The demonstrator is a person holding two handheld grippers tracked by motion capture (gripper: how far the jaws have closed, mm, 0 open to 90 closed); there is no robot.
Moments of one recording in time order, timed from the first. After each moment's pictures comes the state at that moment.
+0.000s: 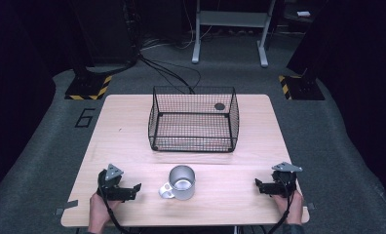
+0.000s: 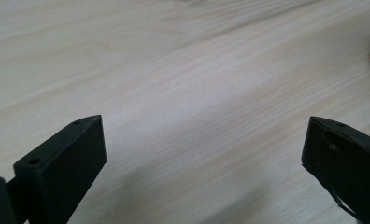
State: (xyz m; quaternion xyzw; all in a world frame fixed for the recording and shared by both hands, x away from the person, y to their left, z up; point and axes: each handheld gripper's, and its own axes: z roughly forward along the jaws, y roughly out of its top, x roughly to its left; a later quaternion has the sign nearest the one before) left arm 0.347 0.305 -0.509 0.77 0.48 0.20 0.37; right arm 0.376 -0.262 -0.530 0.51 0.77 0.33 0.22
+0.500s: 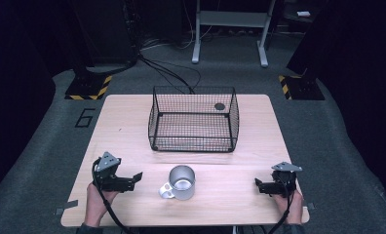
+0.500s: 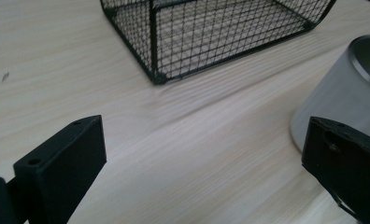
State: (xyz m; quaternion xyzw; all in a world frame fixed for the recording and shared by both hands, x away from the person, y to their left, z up) left arm 0.348 0.295 -0.448 0.76 0.44 0.20 0.43; right arm 0.377 -0.261 -0.530 0.52 0.76 0.33 0.22
